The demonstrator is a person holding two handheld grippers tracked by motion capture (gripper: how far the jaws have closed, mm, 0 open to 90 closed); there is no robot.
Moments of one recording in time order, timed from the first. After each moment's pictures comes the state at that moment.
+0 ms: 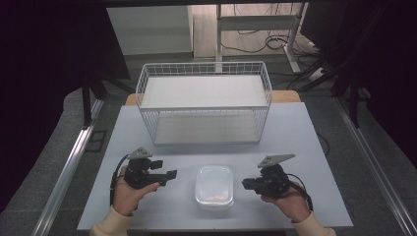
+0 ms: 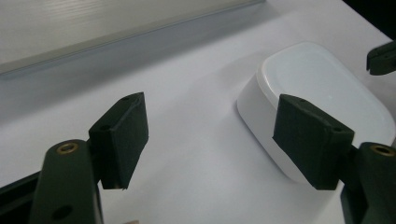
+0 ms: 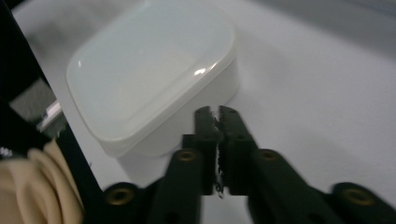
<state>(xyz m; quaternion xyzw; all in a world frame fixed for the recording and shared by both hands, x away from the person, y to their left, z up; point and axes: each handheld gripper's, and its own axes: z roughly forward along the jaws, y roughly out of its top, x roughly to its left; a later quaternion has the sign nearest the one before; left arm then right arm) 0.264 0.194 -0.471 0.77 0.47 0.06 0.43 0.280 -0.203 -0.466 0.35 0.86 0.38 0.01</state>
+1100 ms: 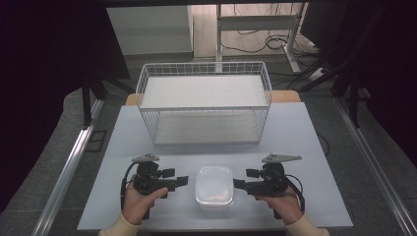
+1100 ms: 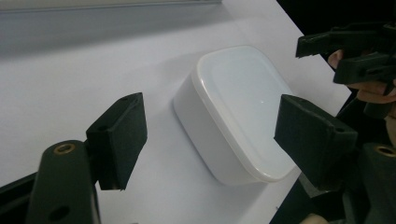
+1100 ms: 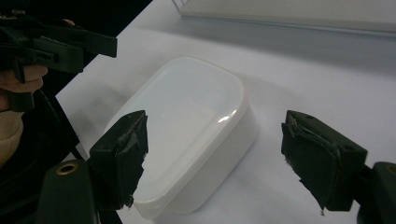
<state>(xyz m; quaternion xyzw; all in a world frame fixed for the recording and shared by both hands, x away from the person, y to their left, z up) 0.253 0.169 -0.473 0.73 0.49 -0.04 0.47 0.279 -0.197 -0.467 0.41 0.78 0.47 -0.02</state>
